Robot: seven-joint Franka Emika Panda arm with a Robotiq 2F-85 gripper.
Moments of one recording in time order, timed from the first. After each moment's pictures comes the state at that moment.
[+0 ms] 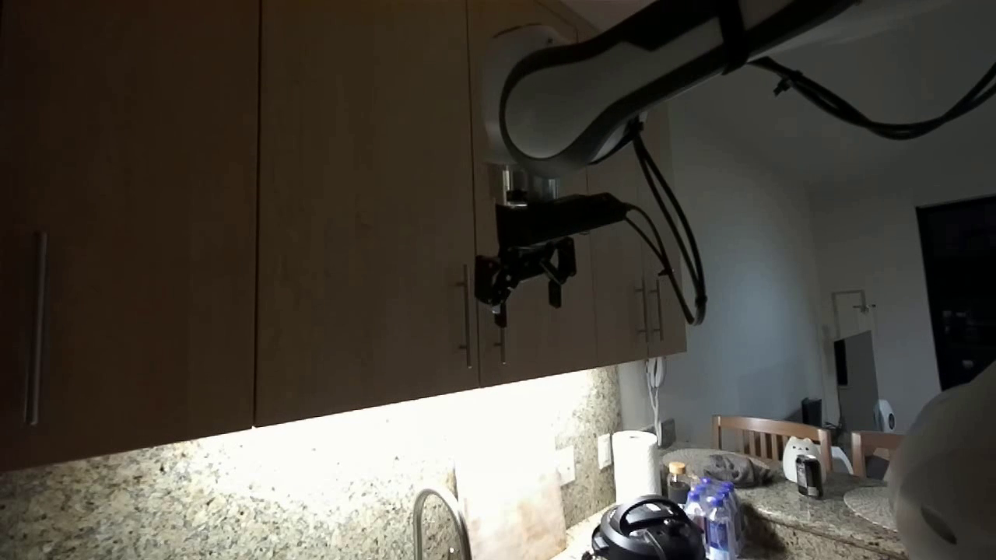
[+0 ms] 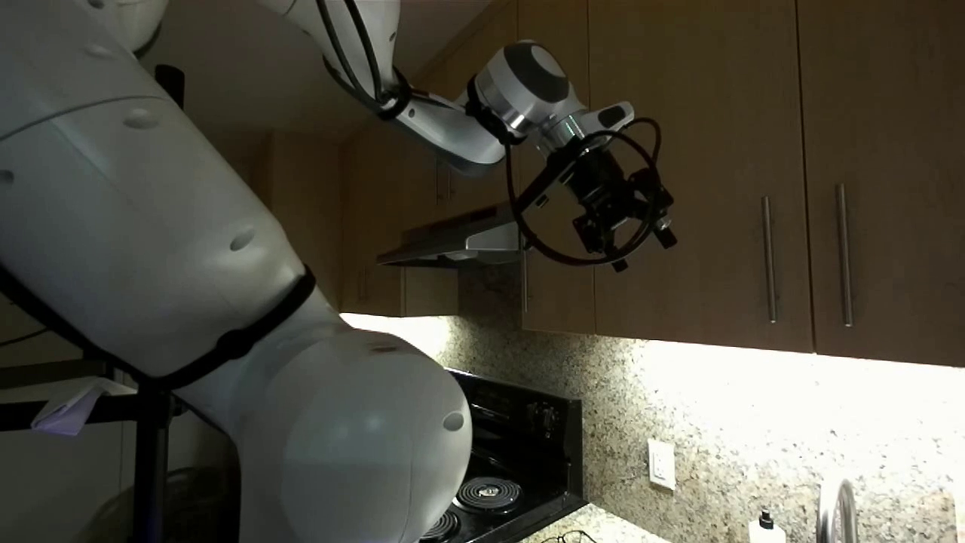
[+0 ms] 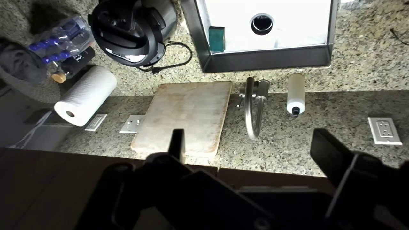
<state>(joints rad) -0.03 -0.71 0.20 -2.38 -0.32 2.01 0.46</state>
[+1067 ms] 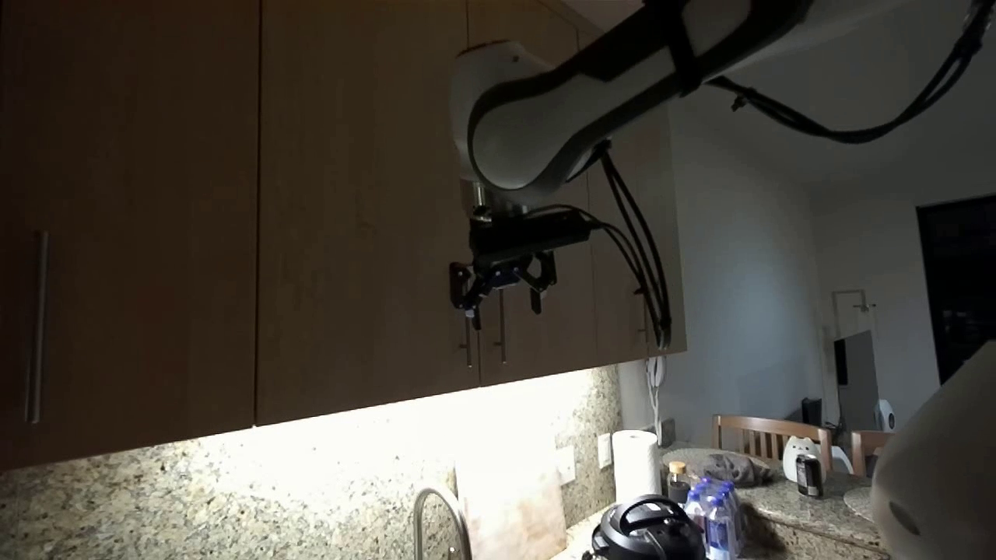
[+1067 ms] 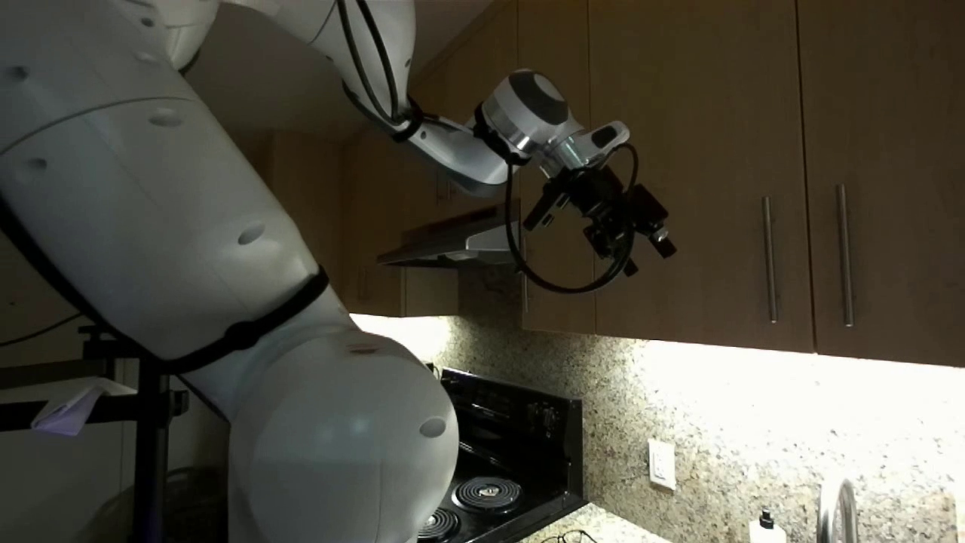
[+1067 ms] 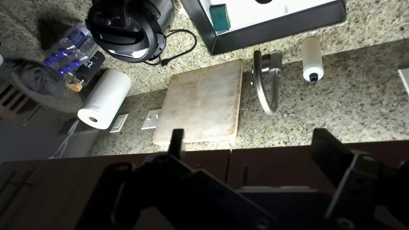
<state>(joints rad) -0.14 -0.62 0.31 -2.35 -0.36 2.10 0.71</state>
